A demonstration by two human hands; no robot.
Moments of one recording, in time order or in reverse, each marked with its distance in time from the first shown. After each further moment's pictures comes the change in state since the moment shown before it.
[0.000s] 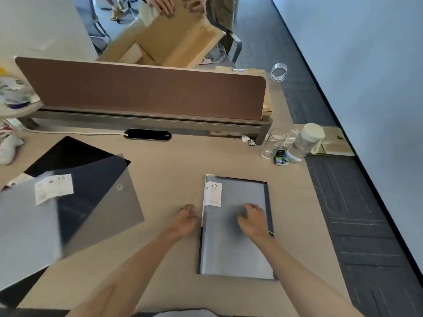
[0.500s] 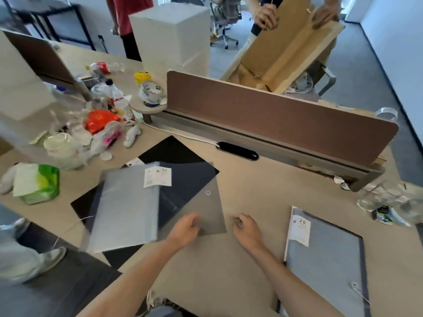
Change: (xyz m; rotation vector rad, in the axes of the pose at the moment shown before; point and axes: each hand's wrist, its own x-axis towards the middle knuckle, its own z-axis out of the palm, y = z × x) left_hand -0.064 -0.114 -0.201 0.044 0.263 0.061; right_hand -0.030 -0.205 0.160 0.003 -0.217 -0.355
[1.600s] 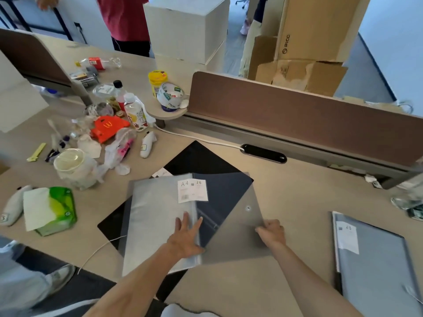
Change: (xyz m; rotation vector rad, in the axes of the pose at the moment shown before) left_hand 0.064 -0.112 -0.113 0.617 -0.360 -0.049; right_hand 0.056 -0.062 0.075 0.012 0.080 0.602
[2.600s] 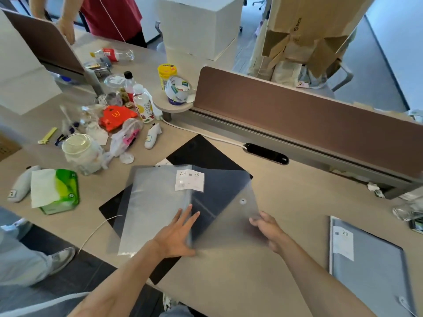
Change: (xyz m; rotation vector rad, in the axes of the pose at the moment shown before) left_hand -0.024 -0.013 0.010 0.082 0.149 0.209; right_hand -0.001 -0.001 -0.022 0.476 -0.351 -0.136
